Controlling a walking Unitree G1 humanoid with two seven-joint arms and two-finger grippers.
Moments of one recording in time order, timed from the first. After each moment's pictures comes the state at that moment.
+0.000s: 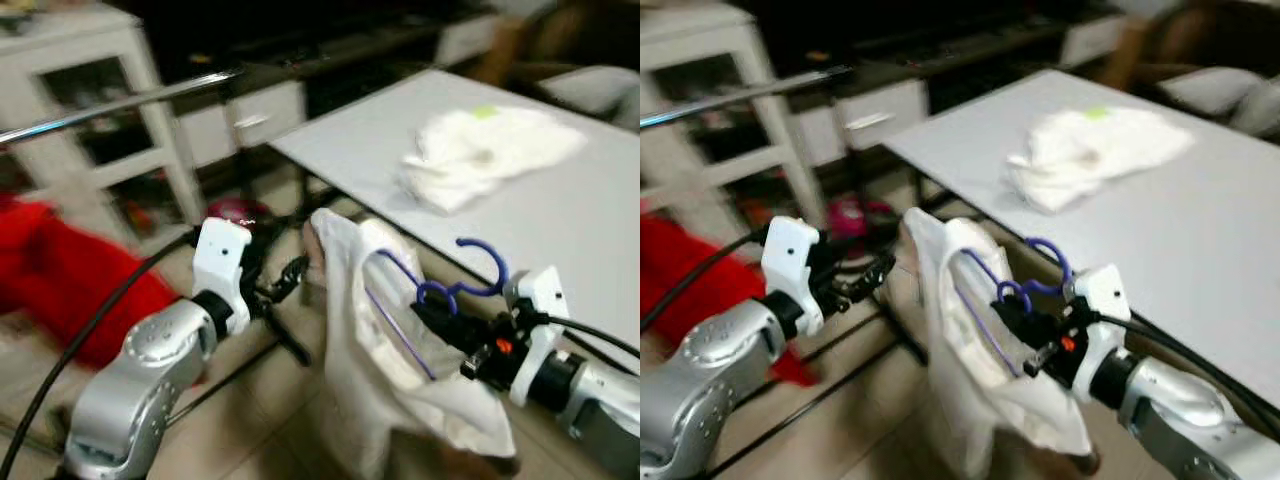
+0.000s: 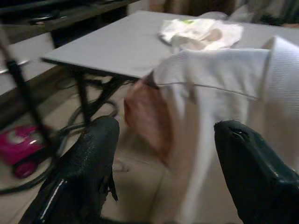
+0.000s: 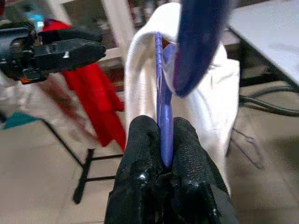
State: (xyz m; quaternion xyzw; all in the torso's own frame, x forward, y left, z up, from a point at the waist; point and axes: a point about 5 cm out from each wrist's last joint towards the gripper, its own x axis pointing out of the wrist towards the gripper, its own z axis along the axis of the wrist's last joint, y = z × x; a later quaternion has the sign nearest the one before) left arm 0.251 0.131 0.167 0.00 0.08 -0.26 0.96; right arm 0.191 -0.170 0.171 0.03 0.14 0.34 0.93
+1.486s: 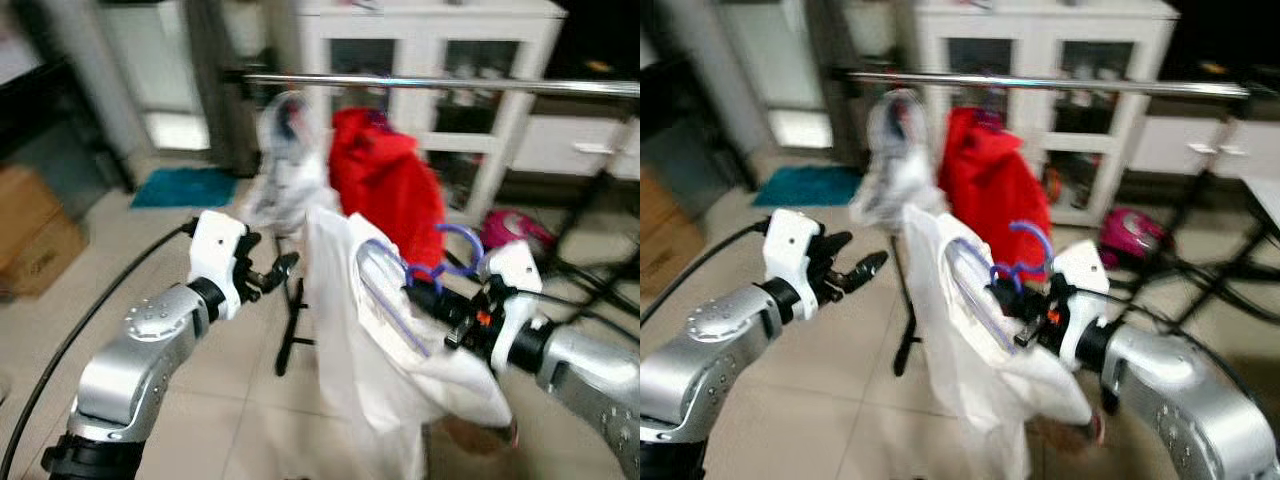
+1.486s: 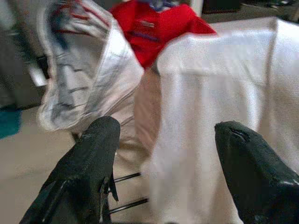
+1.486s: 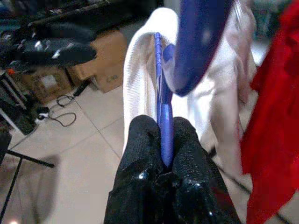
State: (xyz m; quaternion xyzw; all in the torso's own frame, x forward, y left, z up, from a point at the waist) left arm 0.274 0.144 0.157 0.01 0.10 -0.27 0.96; right arm 0.227 -0.169 0.169 -0.01 0.13 0.36 0.93
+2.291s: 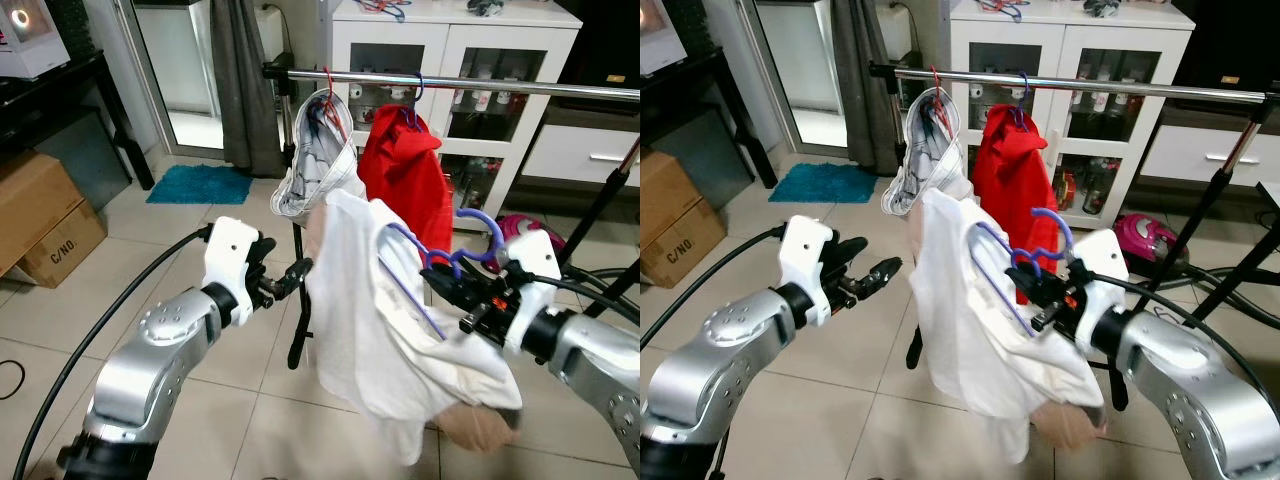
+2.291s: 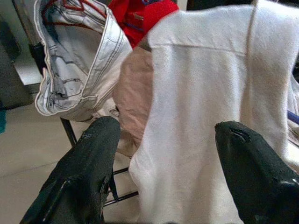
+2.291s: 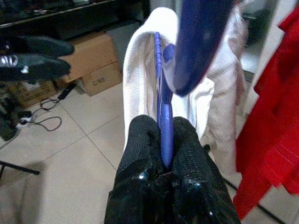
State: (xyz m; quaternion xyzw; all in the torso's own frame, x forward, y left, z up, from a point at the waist) left arm 0.278 0.134 0.151 0.01 0.10 -0.29 0.95; right arm 0.232 -0.188 0.165 -0.02 0.12 0.32 0.94
